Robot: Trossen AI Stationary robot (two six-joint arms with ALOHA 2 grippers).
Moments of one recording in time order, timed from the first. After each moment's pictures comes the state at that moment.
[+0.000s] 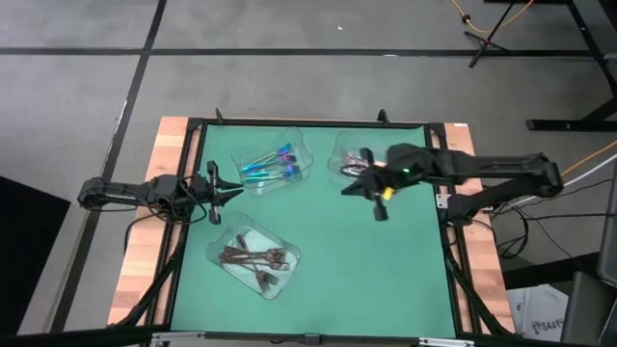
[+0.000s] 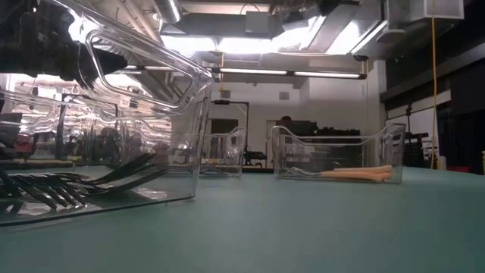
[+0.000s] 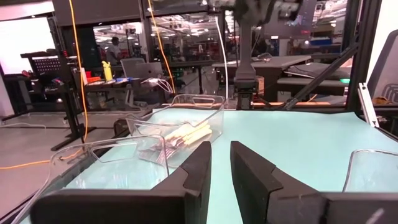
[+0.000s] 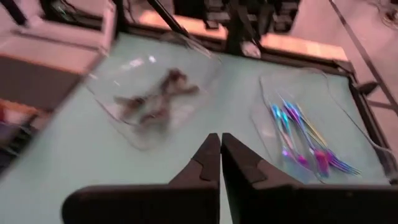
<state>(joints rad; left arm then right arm) -0.07 0.00 0.01 0.05 -0.28 0.06 -0.01 1.21 1.14 -0.42 -0.15 -0.21</state>
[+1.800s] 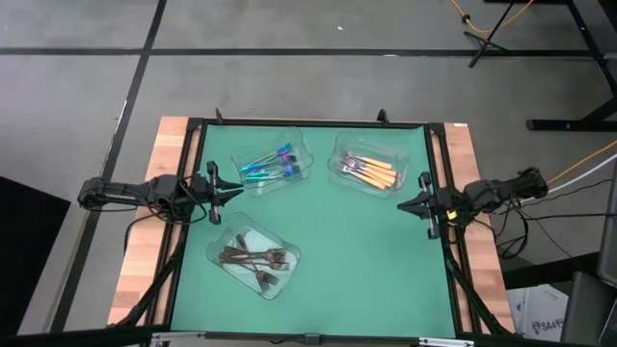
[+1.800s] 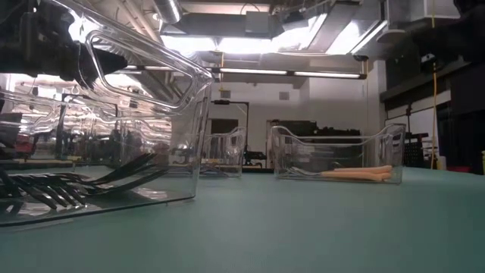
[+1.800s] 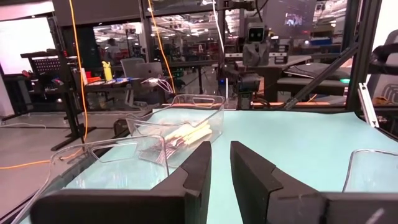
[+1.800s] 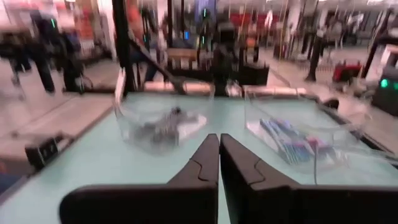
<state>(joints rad) -0.07 0.00 0.01 0.05 -0.28 0.06 0.37 0.05 0.23 -0.25 0.27 0.00</state>
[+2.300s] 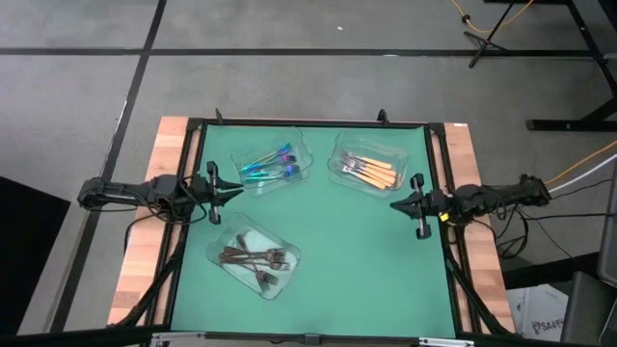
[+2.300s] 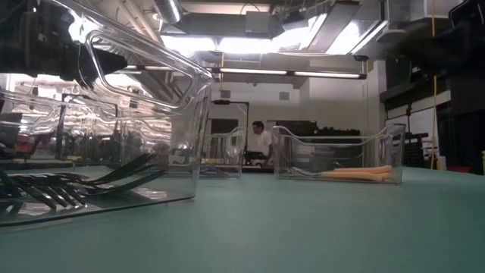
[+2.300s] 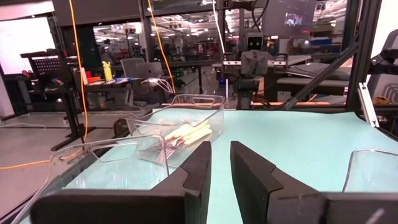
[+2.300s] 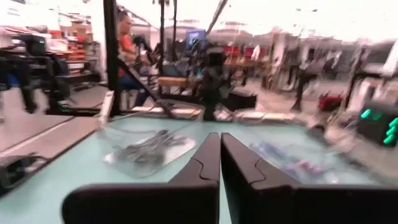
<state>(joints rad) -0.07 0.00 0.01 0.05 -0.28 0.06 0.28 0.01 0.01 0.12 0.20 -0.05</state>
